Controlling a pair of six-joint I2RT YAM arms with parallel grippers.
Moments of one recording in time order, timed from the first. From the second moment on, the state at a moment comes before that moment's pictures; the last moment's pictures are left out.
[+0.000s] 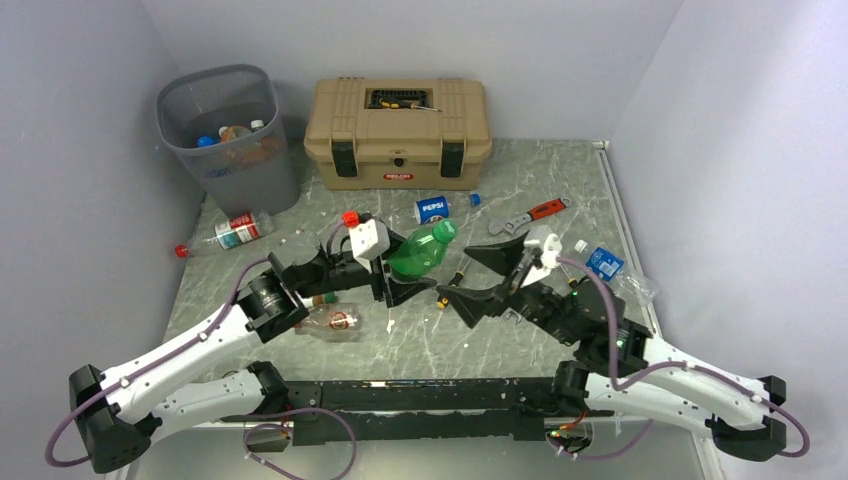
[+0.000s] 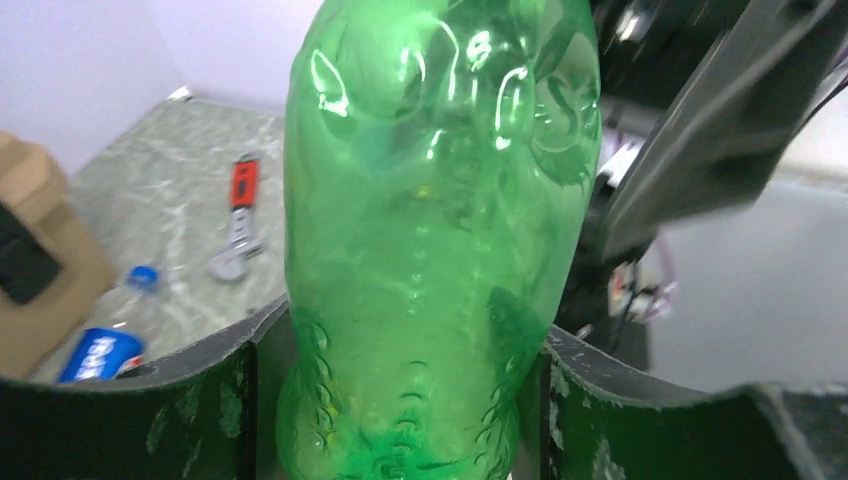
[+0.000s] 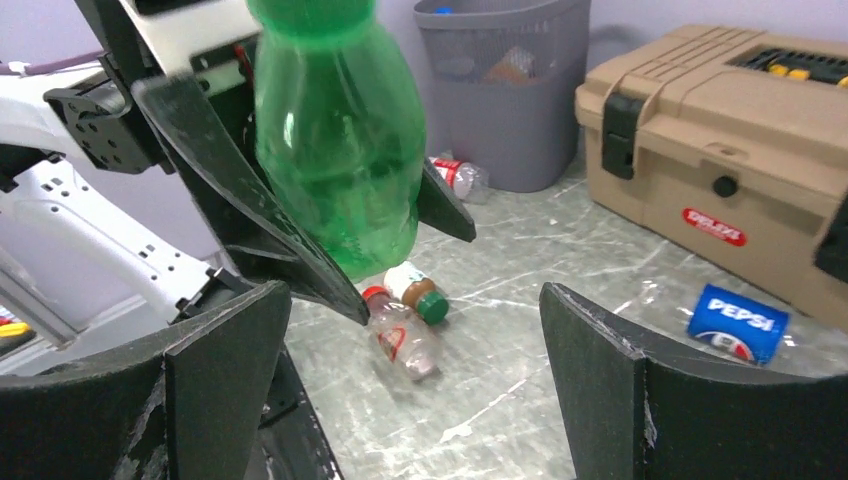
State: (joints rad) left arm -0.89 0.92 0.86 0.08 0.44 0.00; right arm 1.15 0.55 0.73 0.00 0.17 0.17
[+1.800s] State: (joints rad) left arm -0.89 0.62 0.88 0.04 0.35 -0.12; right arm 1.15 0.65 0.67 0.24 0.14 0.11
